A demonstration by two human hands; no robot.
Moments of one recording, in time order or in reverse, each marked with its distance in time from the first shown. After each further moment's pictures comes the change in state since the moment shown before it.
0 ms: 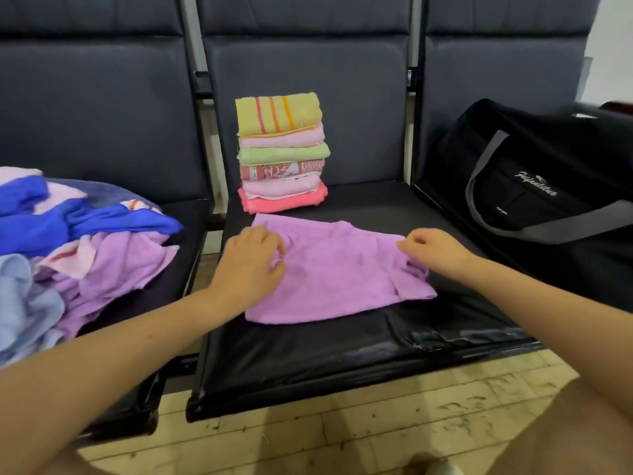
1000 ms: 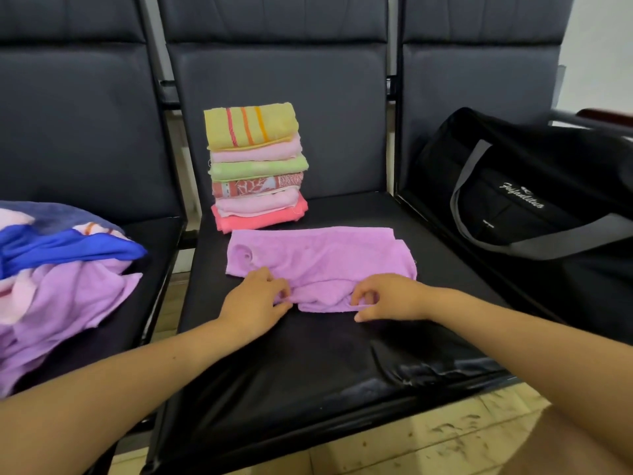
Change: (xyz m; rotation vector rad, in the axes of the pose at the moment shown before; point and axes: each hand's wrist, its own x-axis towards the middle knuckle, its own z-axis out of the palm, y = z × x) left_hand 0.030 0.002 0.068 -0.064 -0.227 -0.029; right_hand 0.009 0.000 0.037 -0.221 -0.413 -0.231
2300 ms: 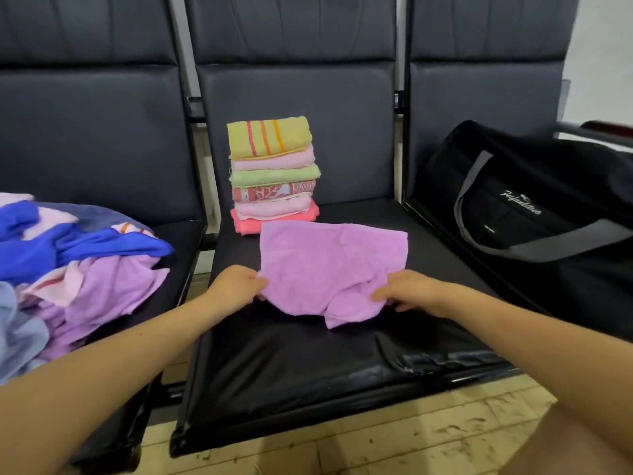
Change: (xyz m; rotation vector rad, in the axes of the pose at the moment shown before) left_hand -0.019 -0.016 -0.053 -0.532 -0.036 -0.425; right_hand -0.025 -0.012 -0.010 0.642 0.056 0.290
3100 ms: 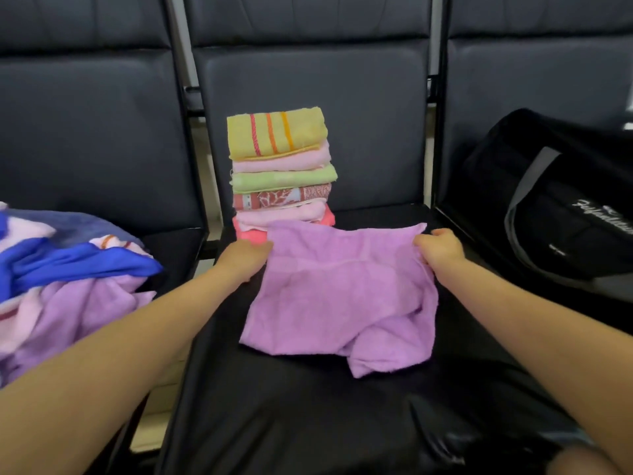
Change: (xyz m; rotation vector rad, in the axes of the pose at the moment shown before) left_hand 0.112 0.016 -0.006 -0.059 0.134 -0.206; right_hand 0.135 -0.020 -0.047 0.244 0.670 0.095
